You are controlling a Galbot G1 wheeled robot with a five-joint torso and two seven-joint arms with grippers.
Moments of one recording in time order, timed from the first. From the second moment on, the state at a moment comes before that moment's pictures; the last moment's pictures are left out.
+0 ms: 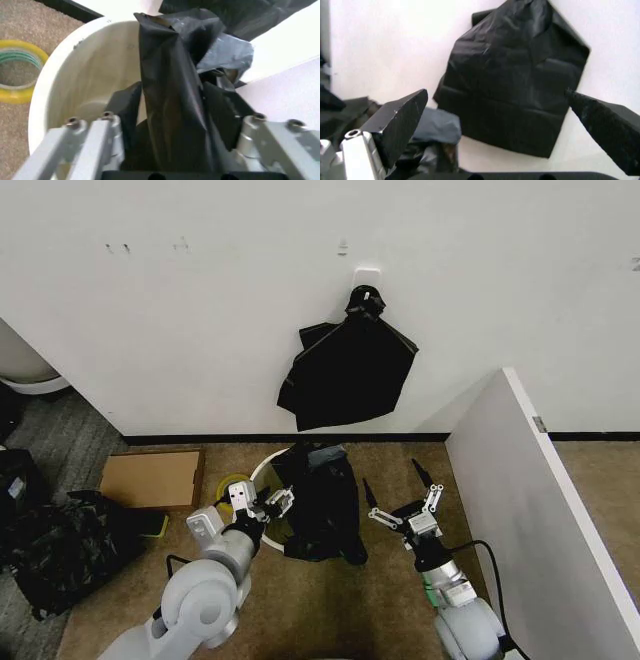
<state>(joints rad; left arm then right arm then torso) 1.13 -0.97 -0.08 -2.19 -1.14 0.20 -0.60 -1.29 1.19 0.28 1.81 -0.05 0.58 0.03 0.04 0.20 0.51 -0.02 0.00</state>
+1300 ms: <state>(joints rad) 1.39 -0.93 -0.10 -2.27 -0.96 0.12 -0.51 -1.03 0.89 0.05 2.06 0.92 -0.31 0.12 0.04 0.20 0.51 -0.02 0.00</state>
